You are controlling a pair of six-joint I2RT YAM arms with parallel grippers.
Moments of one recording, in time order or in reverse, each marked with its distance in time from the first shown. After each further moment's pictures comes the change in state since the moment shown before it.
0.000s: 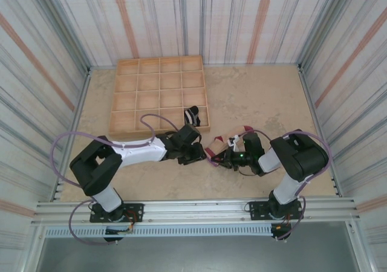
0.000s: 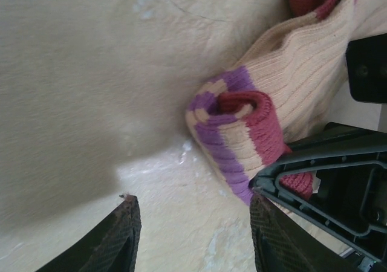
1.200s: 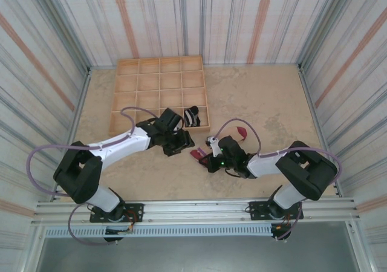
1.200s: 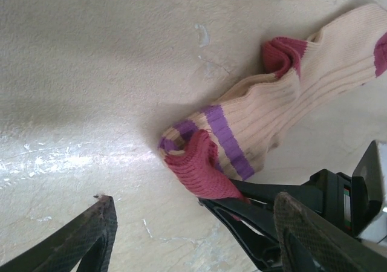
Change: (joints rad) left arm 0.198 -0.143 0.052 -0.260 0.093 0.044; right arm 0.379 -0.171 0.131 -0.302 0.520 -0.574
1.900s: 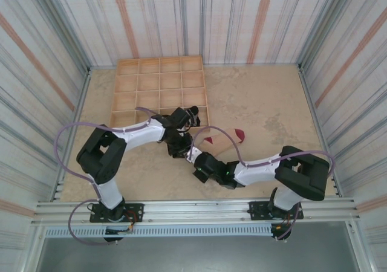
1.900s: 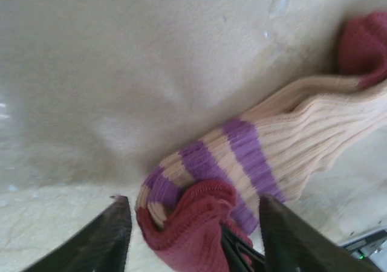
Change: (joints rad) left arm 0.011 0.237 0.136 -0.124 0.093 0.036; right arm 0.356 0.010 0.156 -0.241 0.605 -0.367
